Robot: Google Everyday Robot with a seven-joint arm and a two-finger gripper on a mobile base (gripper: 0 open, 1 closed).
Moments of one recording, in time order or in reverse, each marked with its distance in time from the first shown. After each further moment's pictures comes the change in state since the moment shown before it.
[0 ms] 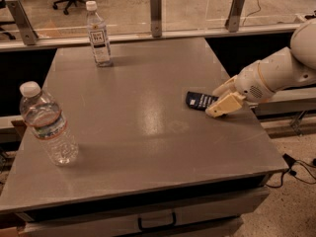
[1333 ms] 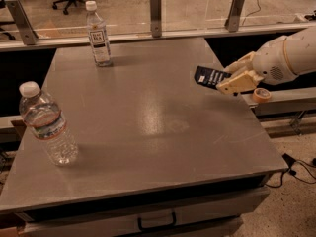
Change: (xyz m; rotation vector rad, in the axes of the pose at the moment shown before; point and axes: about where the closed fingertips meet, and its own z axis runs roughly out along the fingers) arm -0.044 -0.009 -0.071 0.138 -0.119 -0.068
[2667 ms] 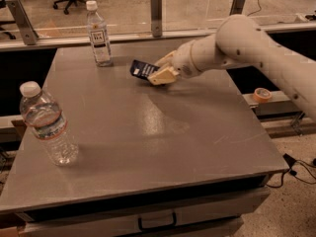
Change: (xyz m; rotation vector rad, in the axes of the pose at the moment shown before) arm -0.101 -0.001 0.181 -0.062 -0.164 -0.079
